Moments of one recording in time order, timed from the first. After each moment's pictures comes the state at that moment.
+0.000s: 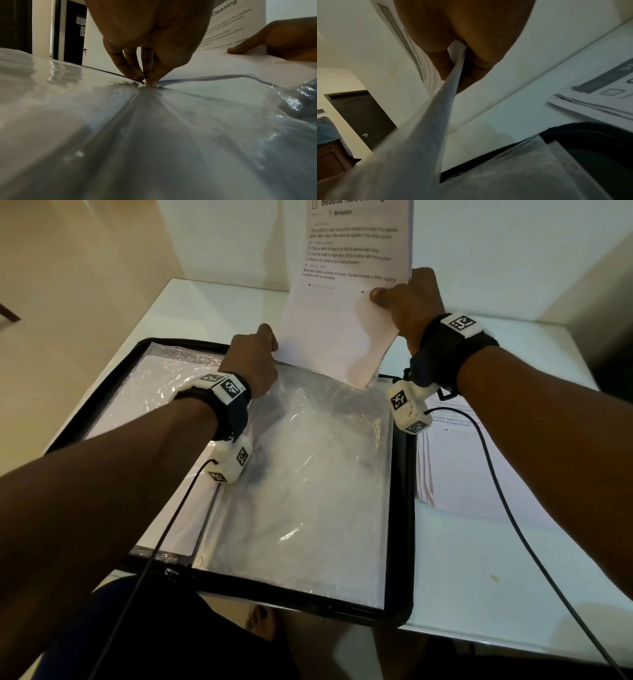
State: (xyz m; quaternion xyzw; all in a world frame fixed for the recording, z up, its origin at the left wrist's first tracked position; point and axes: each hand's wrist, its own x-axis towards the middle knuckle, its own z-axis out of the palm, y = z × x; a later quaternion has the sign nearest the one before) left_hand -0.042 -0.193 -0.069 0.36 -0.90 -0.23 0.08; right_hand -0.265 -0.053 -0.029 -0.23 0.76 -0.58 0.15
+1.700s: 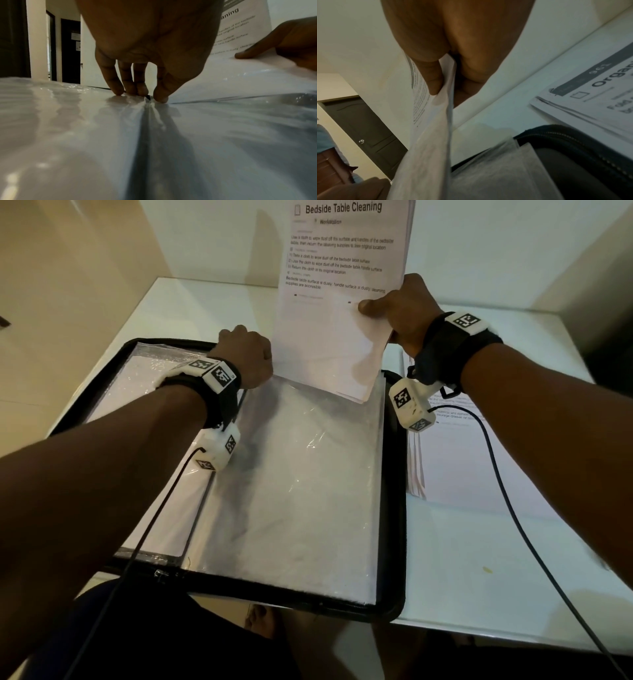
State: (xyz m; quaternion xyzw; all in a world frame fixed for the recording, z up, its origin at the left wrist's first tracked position) left_hand -0.054 -0.194 -0.056 0.32 -0.94 -0.09 -0.06; right_hand -0.263 -0.028 -0.034 -0.26 0.71 -0.60 0.26
